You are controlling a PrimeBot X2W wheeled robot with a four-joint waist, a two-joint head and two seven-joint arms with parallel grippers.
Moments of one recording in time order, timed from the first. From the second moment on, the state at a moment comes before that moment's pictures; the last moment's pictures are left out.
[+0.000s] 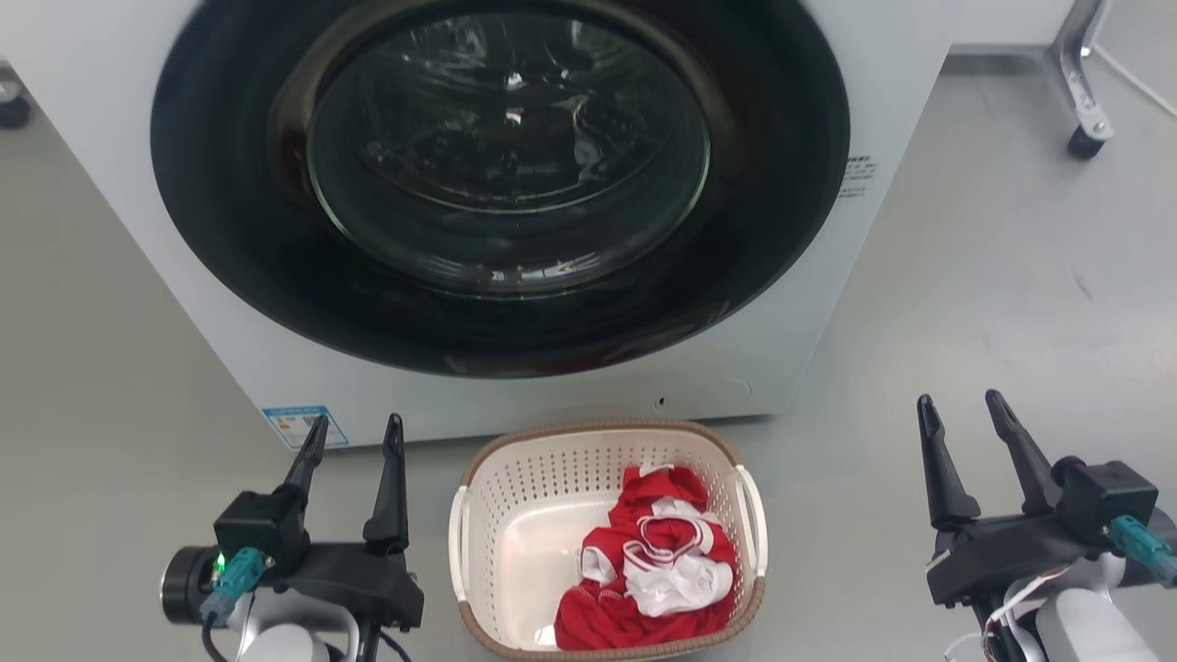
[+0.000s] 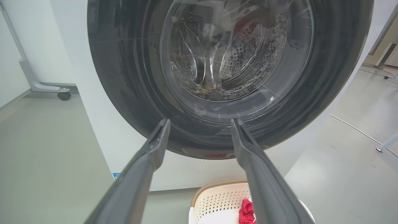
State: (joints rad) left arm -0.23 0.15 -0.30 0.35 -0.44 0.10 -0.25; right arm -0.23 -0.21 0.18 0.36 0.32 0.05 -0.25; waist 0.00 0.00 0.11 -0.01
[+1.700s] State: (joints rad) left arm -0.79 0.10 -0.33 0.83 -0.45 0.02 0.02; right arm -0.80 -0.12 0.33 0.82 0.26 0.12 -0.24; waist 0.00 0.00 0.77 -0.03
